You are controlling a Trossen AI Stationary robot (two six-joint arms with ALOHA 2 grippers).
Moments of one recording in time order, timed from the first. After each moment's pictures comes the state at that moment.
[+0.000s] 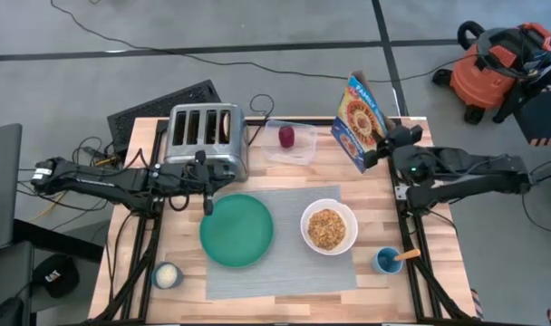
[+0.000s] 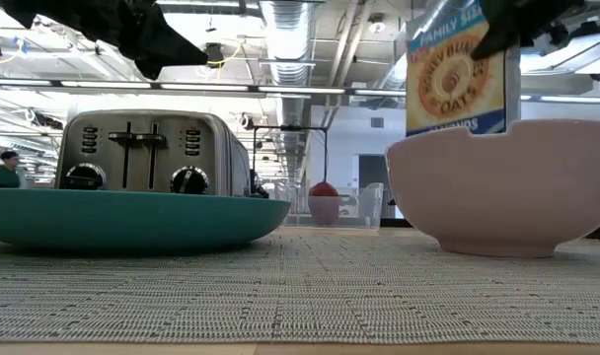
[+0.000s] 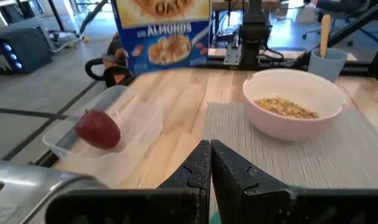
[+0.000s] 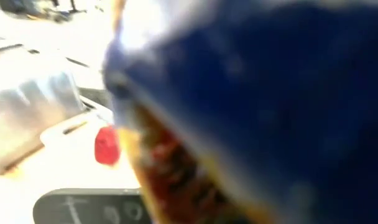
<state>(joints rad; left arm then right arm) -0.05 0.78 0.51 0.00 -0.30 -0.05 0.01 0.69 0.84 -0.70 1.06 0.42</state>
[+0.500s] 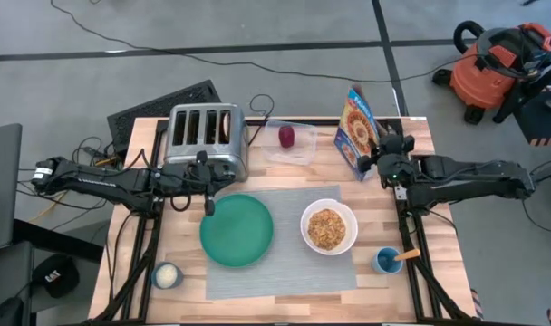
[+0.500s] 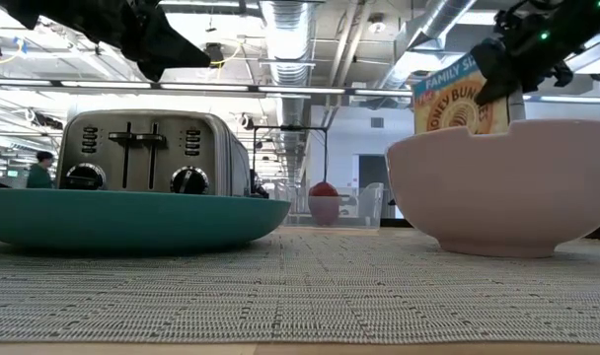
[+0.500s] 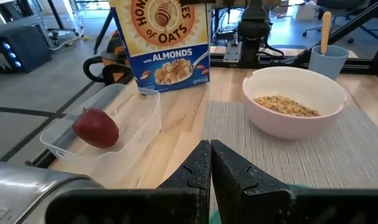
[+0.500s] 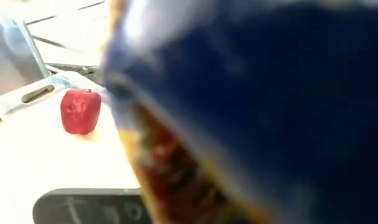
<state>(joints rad) -0.05 0.80 0.51 0.01 -0.30 -0.05 -0.07 0.69 0.64 -0.68 1.00 0.57</state>
